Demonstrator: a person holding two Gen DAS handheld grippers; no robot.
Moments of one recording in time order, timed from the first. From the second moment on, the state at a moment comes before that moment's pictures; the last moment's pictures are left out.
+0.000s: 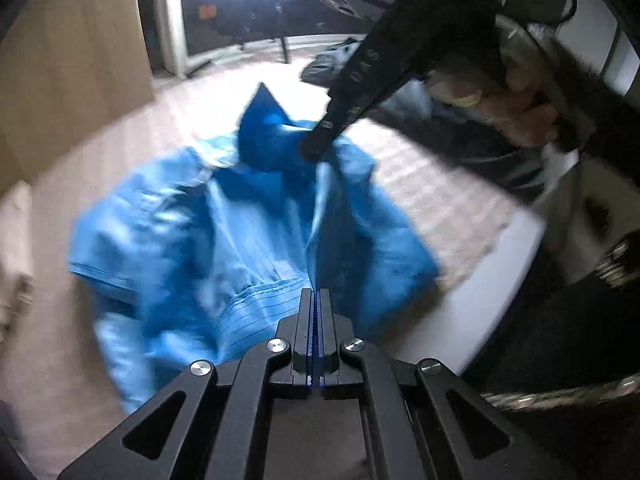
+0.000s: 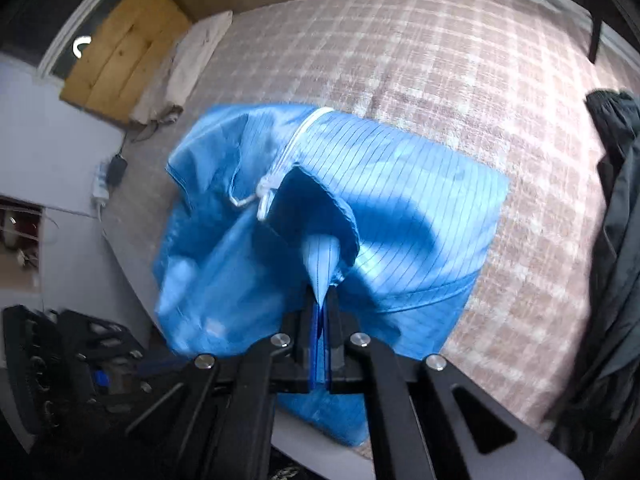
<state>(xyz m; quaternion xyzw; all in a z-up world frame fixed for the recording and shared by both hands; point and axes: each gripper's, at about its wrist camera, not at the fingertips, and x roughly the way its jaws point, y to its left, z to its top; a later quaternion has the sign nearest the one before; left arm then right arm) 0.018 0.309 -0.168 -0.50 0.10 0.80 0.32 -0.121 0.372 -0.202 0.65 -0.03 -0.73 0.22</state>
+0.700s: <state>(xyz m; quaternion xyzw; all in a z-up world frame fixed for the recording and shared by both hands) -0.056 0.344 -0.169 -0.57 -0.06 0.77 0.27 -0.149 0.395 -0.199 0.58 0.04 -0.77 0.28</state>
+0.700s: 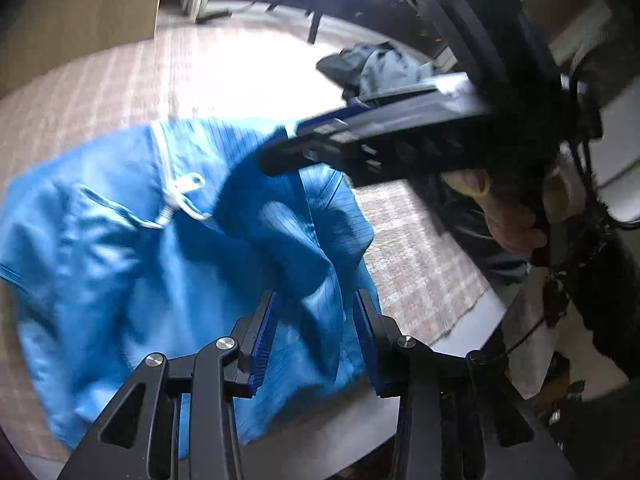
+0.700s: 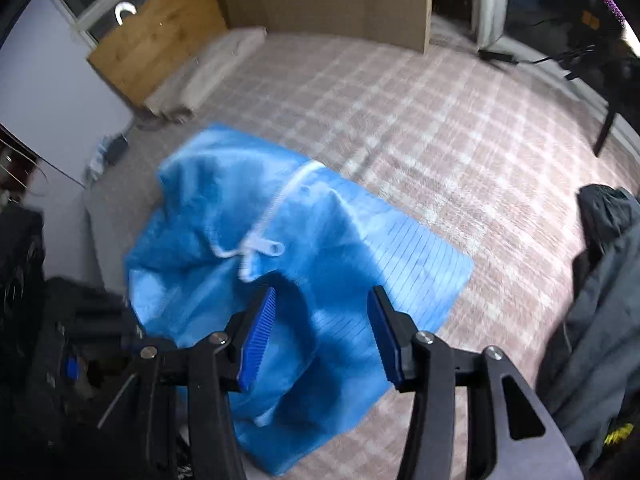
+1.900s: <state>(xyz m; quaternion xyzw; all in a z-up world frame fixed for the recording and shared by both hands) -0.058 0.211 -0.151 -0.56 -0.04 0.81 0.17 -0.069 0.428 -0.181 0.55 -0.02 -0.79 0.29</state>
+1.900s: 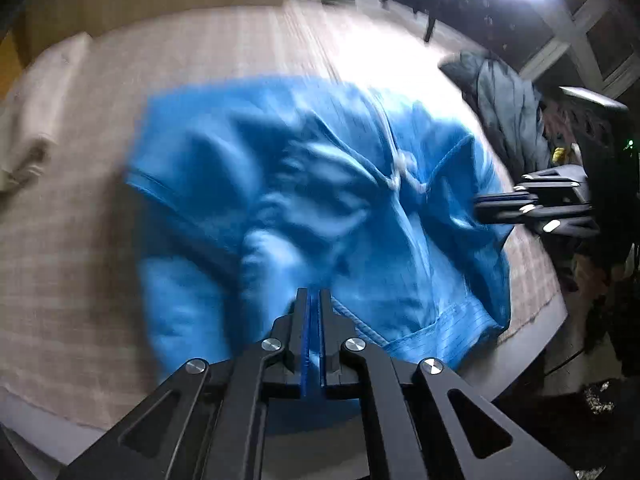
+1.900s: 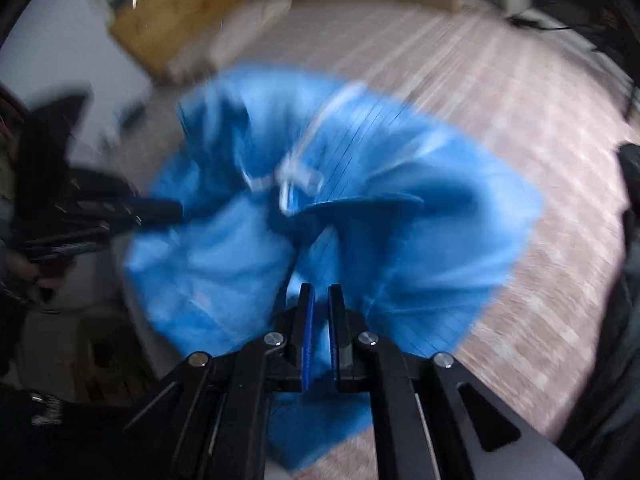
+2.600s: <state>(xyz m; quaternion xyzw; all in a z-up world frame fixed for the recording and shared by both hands) -0.150 0.171 -0.144 -0.48 0.05 0.83 0.29 -0.077 0.470 -0.177 0.49 -0.15 -0.86 0.09</state>
